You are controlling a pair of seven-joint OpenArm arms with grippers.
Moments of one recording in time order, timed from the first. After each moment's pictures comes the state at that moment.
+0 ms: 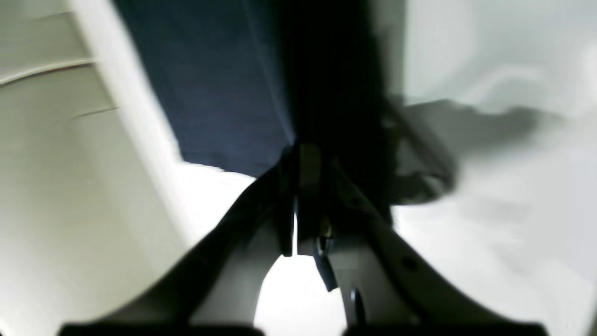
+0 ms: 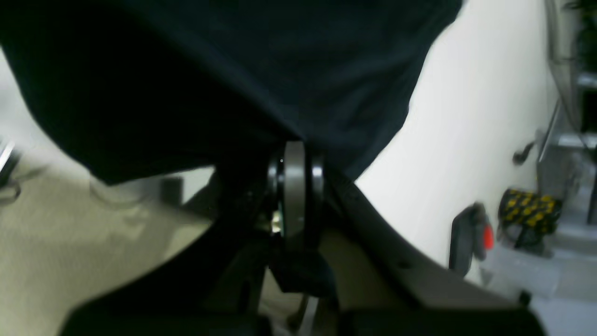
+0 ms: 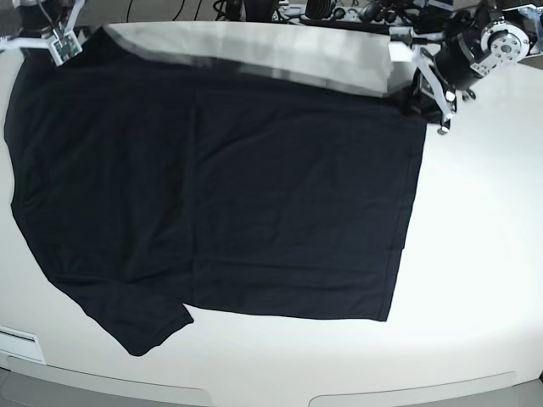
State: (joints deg) left arm 3.4 -79.7 58.7 131.6 31.6 -1.8 31.4; right arm -64.9 26.2 21.5 133.1 -10.7 10.3 -32.9
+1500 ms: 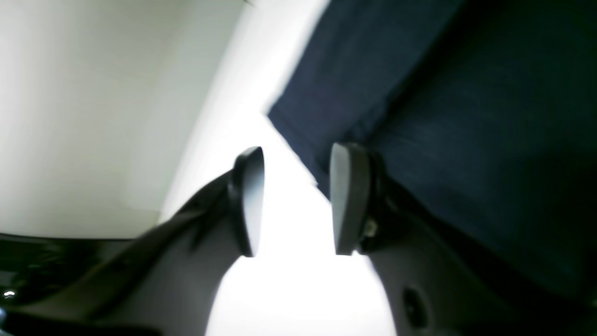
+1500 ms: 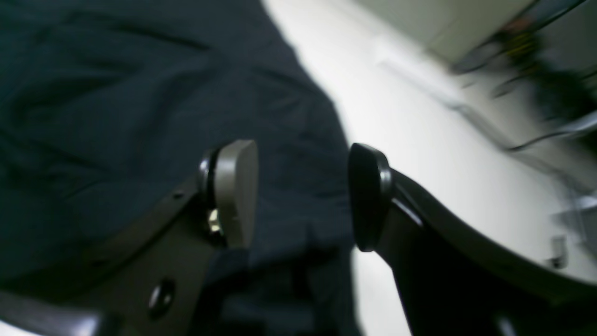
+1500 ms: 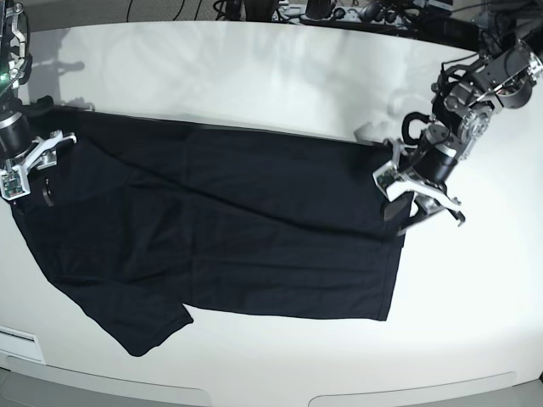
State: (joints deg) left arm -10.0 -57.1 51.6 106.9 8.2 16.7 22.0; right arm -28.5 36.1 20.9 115.2 16.9 11.2 -26.8
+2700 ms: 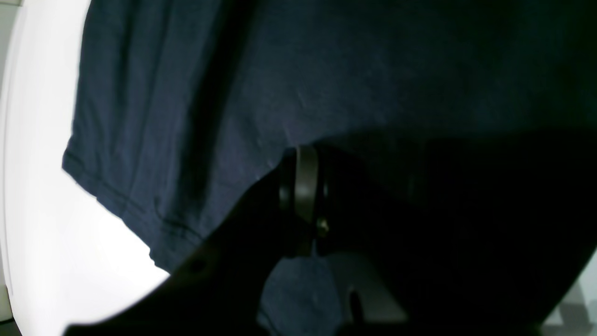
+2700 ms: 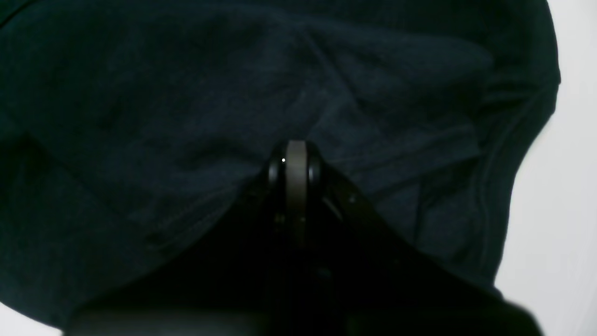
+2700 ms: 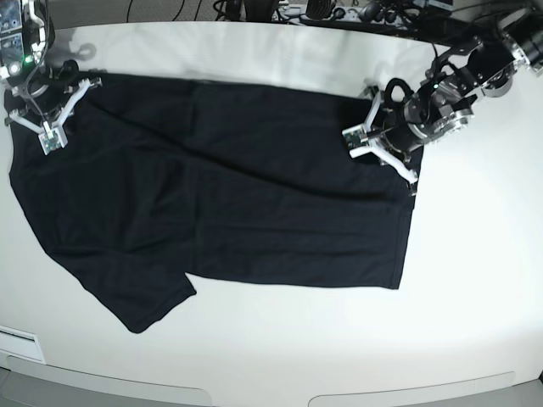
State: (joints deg) left arm -5.1 -53.0 50.5 107.5 -1.1 -14.0 30.3; right arm -34.2 35.5 11.3 105.3 18.7 17.0 -42.3
